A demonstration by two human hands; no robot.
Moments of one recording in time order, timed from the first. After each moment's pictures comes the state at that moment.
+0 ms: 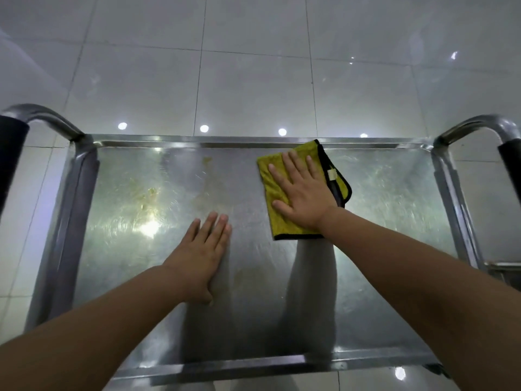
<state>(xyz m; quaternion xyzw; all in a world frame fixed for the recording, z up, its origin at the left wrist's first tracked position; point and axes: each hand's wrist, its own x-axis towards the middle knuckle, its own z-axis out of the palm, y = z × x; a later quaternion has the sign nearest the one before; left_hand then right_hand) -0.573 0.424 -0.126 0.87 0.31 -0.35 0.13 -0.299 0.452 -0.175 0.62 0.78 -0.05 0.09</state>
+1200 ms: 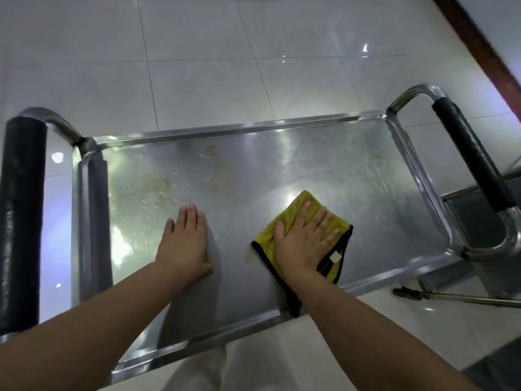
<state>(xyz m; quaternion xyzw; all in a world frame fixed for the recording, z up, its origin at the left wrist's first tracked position) -0.681 0.423 -0.123 0.87 0.38 -0.27 0.14 -0.498 0.308 -0.165 0.95 0.28 -0.12 0.04</state>
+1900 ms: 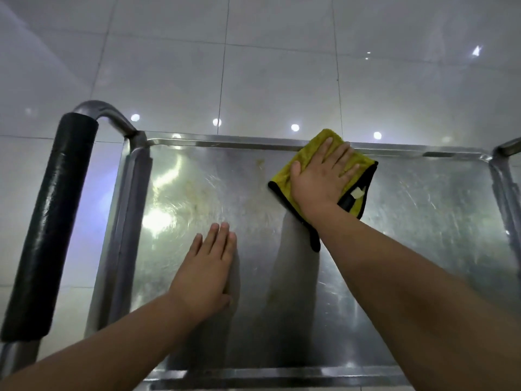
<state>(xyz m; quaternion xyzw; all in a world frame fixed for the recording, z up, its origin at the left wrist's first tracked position) -0.672 0.442 -0.127 0.85 0.42 -0.26 0.18 -0.429 0.530 -0.173 0.89 0.45 -0.09 0.03</state>
